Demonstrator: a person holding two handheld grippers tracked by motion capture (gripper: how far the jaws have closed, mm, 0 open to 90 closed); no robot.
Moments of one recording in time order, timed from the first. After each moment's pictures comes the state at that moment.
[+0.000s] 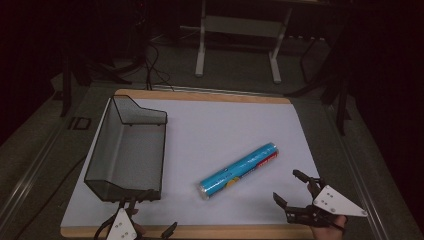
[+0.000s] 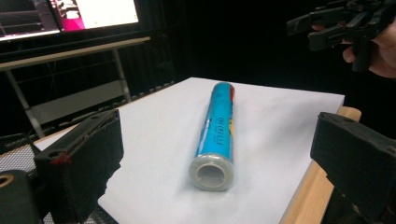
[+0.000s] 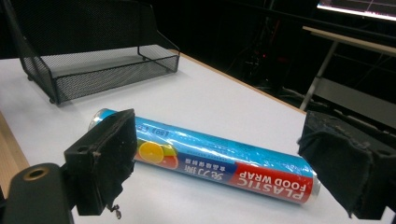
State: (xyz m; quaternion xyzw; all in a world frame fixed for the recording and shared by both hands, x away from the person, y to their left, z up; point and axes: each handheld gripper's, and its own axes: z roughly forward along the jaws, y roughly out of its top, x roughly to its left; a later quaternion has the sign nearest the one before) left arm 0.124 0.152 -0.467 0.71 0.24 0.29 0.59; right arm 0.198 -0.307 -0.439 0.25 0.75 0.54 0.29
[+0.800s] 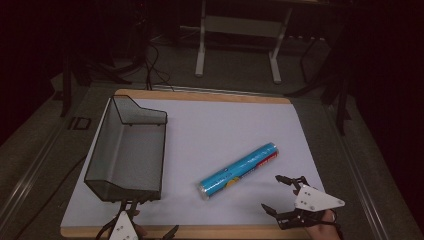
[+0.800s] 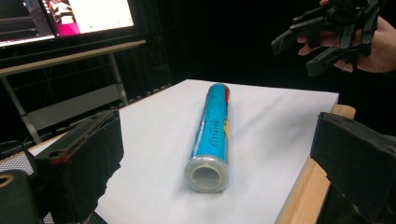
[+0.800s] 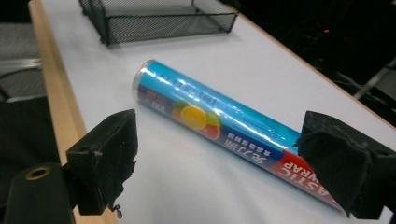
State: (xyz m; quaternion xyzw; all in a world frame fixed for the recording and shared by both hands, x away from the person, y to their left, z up) left arm 0.121 0.150 -0.467 0.71 0.23 0.29 0.60; right arm 0.208 -0.284 -0.441 0.16 0.84 0.47 0.23
